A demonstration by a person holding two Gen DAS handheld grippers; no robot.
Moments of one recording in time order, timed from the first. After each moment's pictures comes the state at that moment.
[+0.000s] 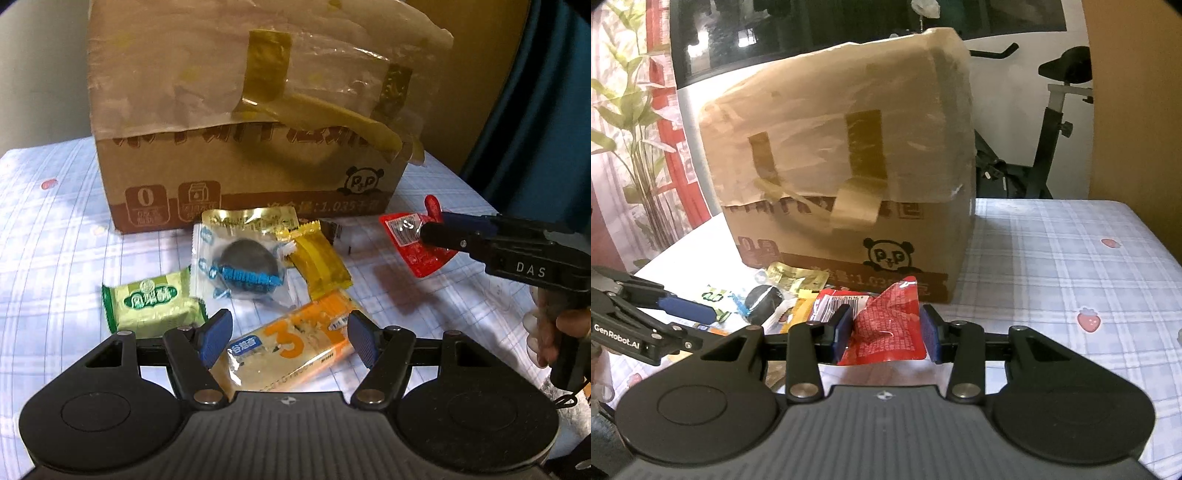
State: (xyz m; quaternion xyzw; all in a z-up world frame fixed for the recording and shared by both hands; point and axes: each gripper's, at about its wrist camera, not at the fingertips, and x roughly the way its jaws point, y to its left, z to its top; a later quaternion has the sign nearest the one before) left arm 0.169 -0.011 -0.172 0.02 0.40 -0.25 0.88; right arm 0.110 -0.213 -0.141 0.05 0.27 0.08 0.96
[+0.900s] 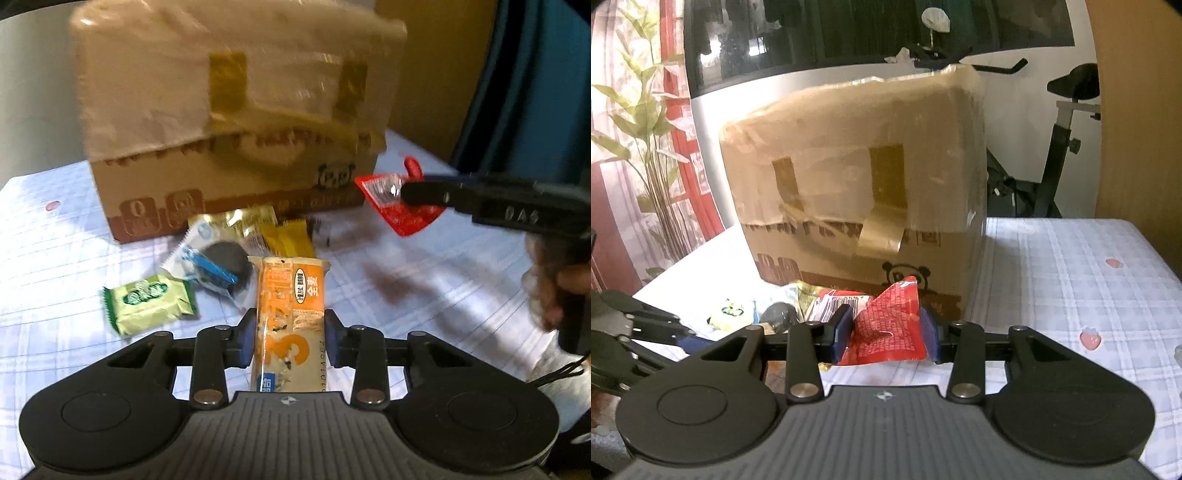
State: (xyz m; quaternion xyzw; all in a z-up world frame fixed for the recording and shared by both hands) left arm 0.138 -0.018 -0.157 0.05 0.38 -0.26 0.89; right arm 0.099 -0.209 -0.119 0.05 0.24 0.09 0.97
